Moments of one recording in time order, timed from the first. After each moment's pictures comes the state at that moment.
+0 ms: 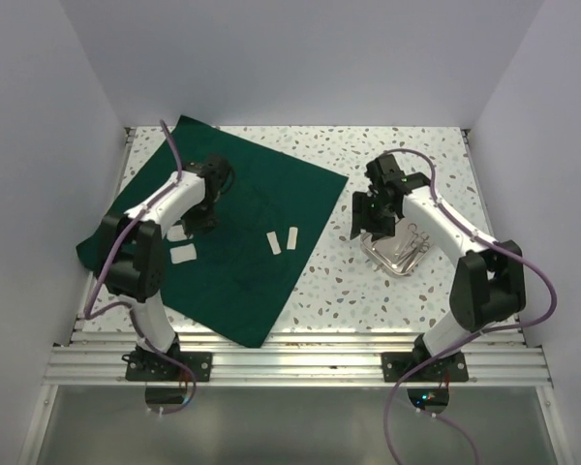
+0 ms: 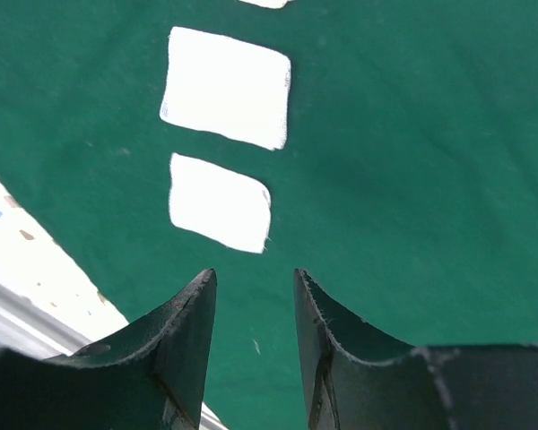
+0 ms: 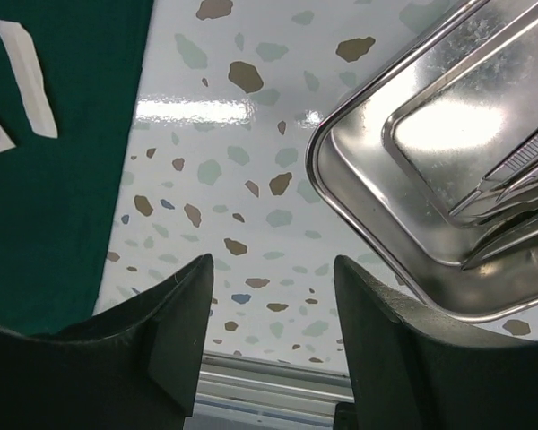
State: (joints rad) left arm -0.27 1.78 1.39 -1.05 -0.46 -0.69; right arm 0.33 1.61 1.29 -0.89 -0.05 0.41
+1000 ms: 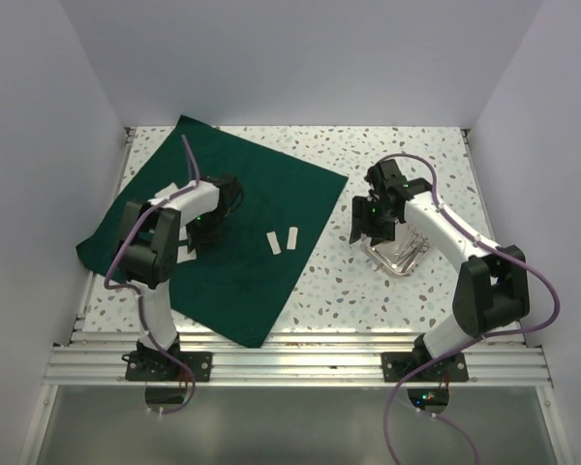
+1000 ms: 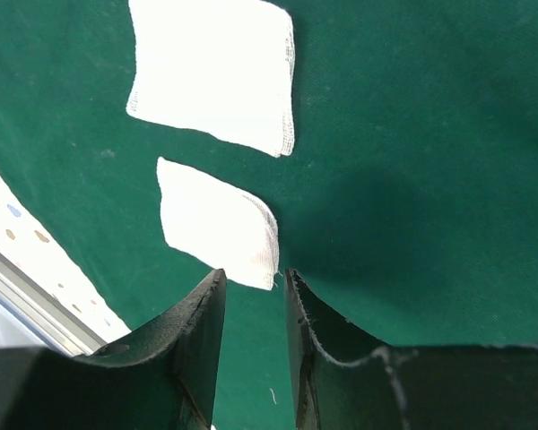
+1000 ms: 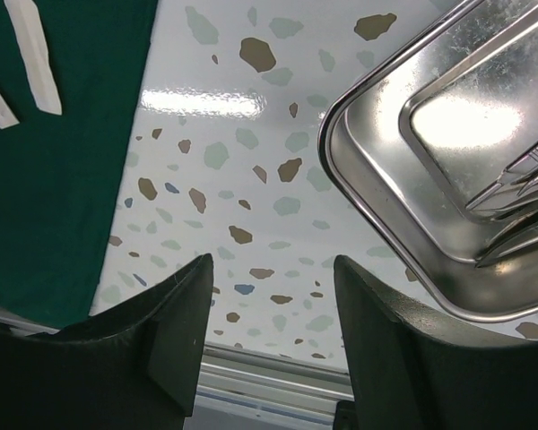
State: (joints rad) left arm -0.31 1.96 1.33 -1.03 -0.58 -0.69; right arm 0.33 1.57 1.22 -0.86 -0.10 0.40
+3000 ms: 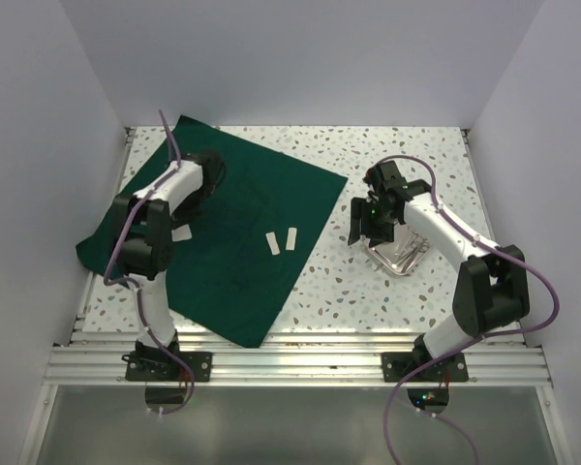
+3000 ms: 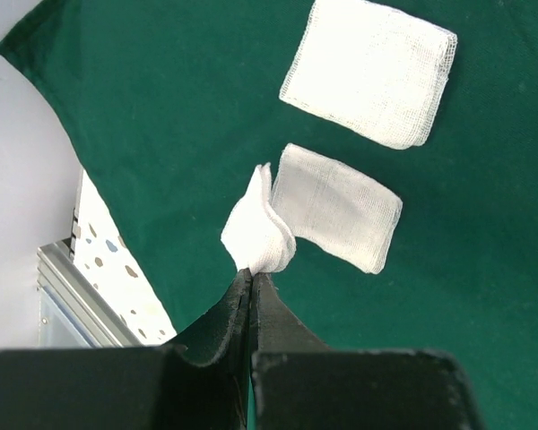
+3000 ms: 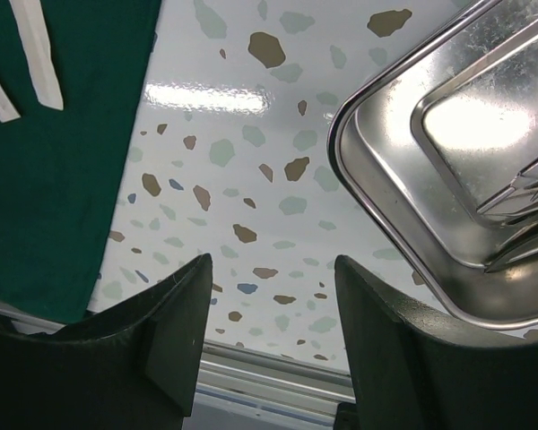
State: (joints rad) left arm -0.19 2.01 1.55 -1.13 -0.73 -0.62; right arm 0.33 1.57 1.21 -0.84 -0.12 0.39
